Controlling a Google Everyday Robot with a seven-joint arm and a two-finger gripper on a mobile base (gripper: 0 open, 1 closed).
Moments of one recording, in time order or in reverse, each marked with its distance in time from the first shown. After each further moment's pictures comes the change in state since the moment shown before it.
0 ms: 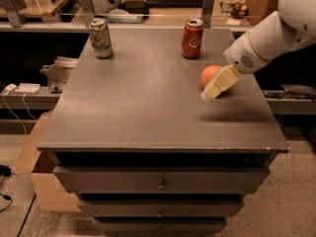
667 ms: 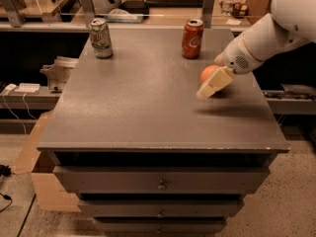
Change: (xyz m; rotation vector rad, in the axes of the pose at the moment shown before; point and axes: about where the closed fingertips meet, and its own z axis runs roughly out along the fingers) arm -0.003 0.000 0.015 -0.037 -0.002 -0.002
